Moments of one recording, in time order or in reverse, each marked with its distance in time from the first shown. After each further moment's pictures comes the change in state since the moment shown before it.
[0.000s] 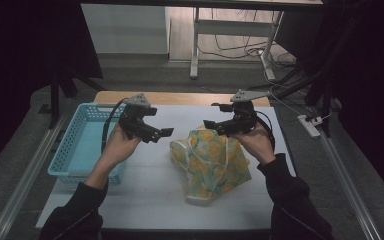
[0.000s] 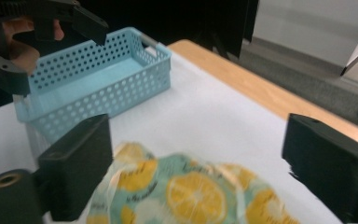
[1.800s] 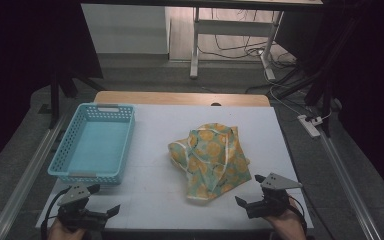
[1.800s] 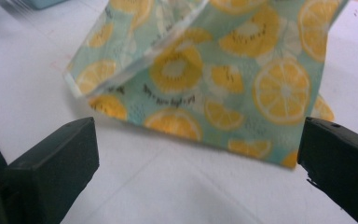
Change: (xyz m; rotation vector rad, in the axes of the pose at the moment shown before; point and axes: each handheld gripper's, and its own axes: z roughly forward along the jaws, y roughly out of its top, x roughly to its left) left arm -0.073 -0.223 -0.091 0.044 0.207 -0.199; right arm 0.070 -0.191 -0.092 0.110 -0.187 0.028
